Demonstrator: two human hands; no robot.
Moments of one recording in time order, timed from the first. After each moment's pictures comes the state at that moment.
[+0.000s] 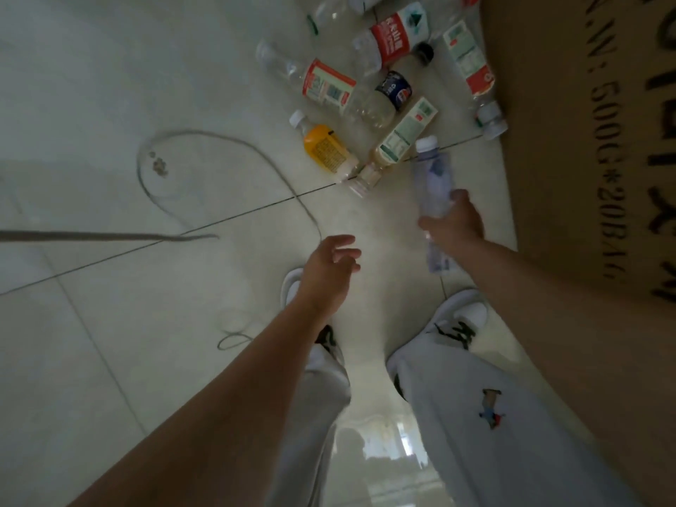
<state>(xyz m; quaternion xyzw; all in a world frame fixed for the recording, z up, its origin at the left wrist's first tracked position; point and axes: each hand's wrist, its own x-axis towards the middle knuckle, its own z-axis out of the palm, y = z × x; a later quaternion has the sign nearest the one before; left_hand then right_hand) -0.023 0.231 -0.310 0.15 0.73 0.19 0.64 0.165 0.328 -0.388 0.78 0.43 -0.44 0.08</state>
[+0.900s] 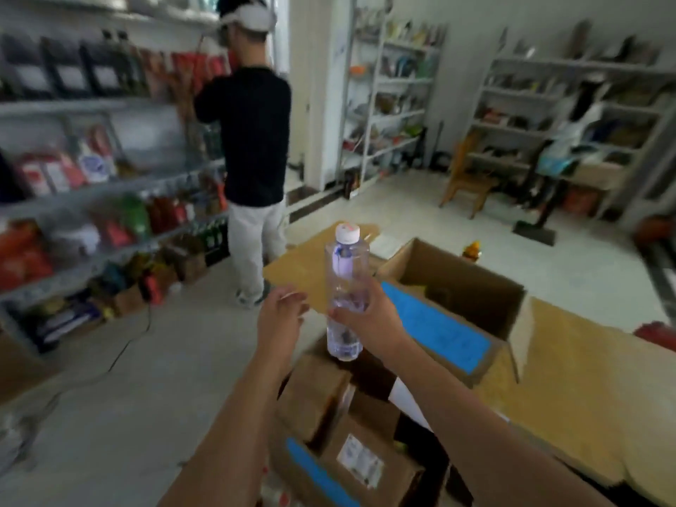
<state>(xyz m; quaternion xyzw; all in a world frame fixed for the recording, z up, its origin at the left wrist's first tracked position) 0.154 0.472 0.547 0.41 0.46 0.49 0.62 0.283 0.394 0.586 0.68 0.48 -0.29 -0.47</state>
